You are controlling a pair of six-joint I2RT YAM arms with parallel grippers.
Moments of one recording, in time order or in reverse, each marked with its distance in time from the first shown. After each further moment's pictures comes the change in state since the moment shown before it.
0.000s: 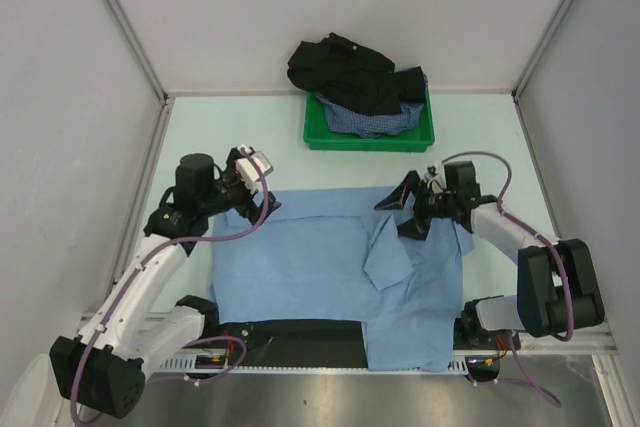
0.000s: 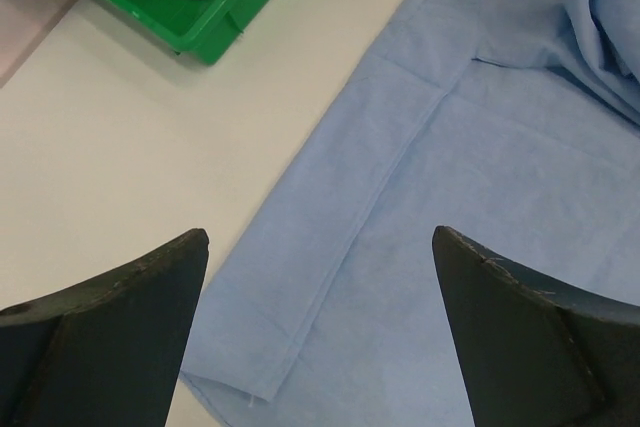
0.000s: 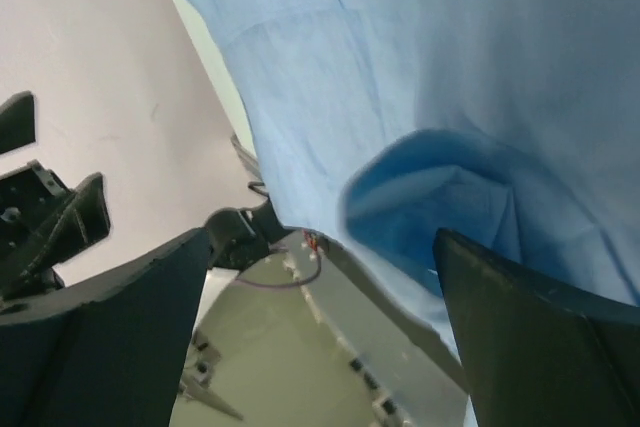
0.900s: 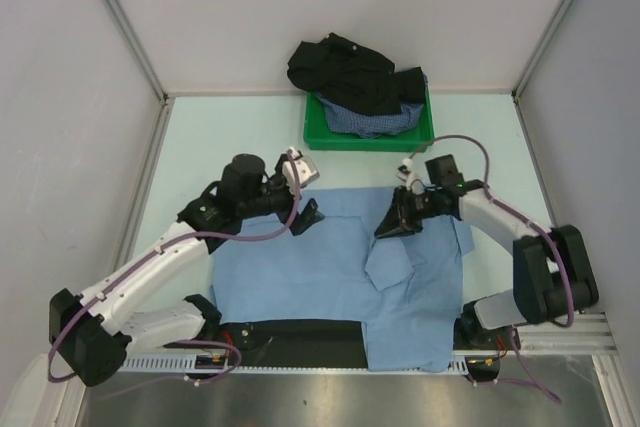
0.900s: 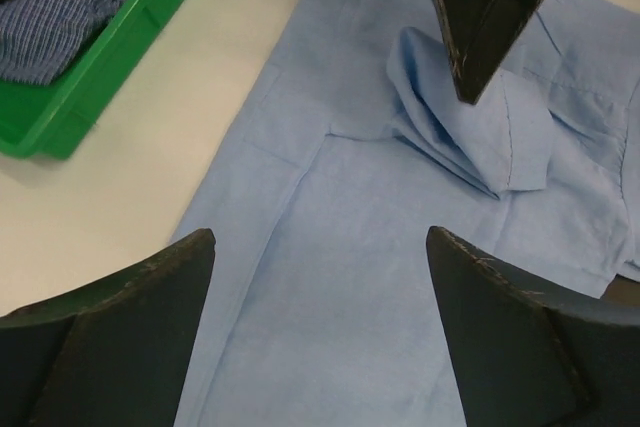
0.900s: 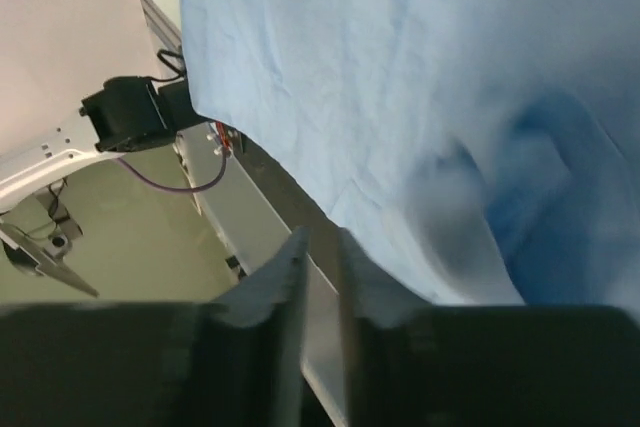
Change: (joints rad) left arm -0.438 0.145 0.092 0.097 -0.192 -0.222; right arm 0.041 0.051 0.176 -0.351 -0.102 -0.557
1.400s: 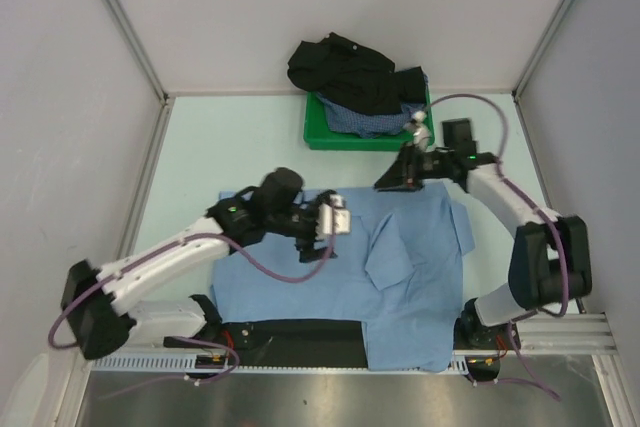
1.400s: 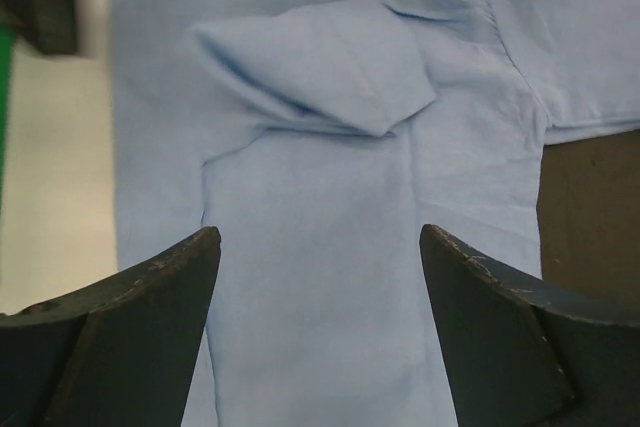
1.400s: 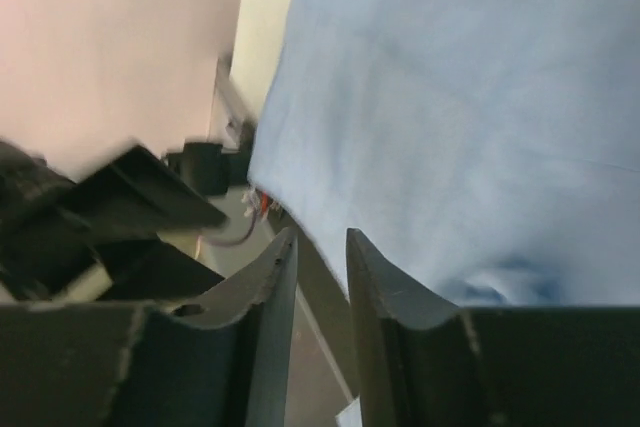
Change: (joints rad) left arm -0.150 0.069 0.035 -0.163 0.180 0.325; right arm 0.000 0.140 0.265 0.160 -0.111 0.014
